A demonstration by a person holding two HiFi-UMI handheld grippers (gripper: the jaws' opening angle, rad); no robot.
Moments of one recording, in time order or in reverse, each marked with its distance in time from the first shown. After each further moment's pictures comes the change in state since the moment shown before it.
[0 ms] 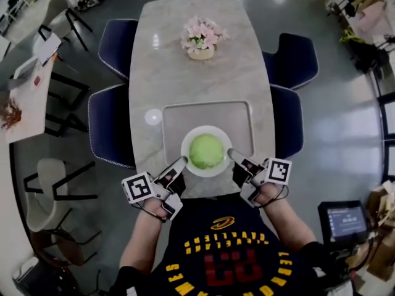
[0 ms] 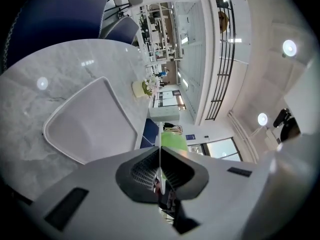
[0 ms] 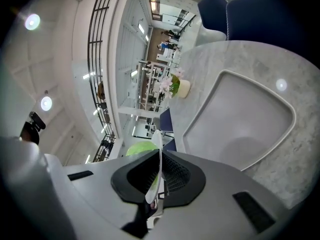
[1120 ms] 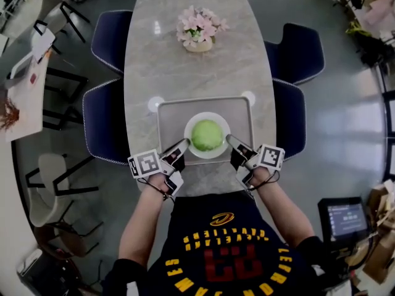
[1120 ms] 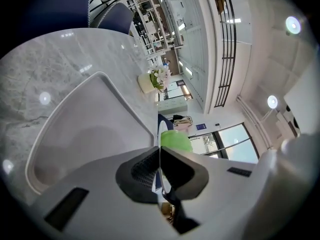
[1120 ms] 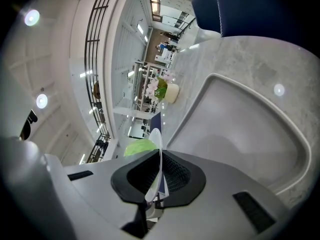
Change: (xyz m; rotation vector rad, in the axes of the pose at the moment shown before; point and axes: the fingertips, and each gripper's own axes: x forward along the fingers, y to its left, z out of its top) left arm 0.068 0.068 0.027 0.162 0.106 0.120; right arm 0.023 -0.083 0.041 -0.034 -0.016 -0.058
